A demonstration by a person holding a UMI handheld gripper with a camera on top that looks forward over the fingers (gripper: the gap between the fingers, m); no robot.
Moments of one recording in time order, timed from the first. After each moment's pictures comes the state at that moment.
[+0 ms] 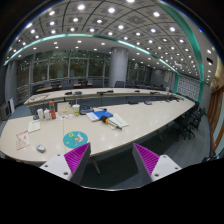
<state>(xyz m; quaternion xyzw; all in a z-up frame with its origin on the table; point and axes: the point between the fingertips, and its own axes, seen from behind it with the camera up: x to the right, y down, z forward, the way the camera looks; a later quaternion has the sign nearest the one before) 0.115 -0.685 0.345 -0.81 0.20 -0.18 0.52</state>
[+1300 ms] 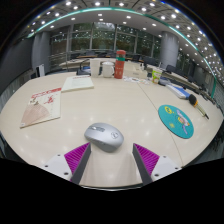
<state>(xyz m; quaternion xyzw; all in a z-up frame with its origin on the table) -0.255 -0.304 -0.010 -0.90 0.02 -0.06 0.43</state>
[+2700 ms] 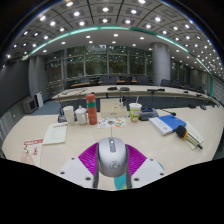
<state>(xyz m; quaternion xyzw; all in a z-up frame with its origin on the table) -0.061 -0.180 0.181 -0.84 0.05 -0.02 0.54</state>
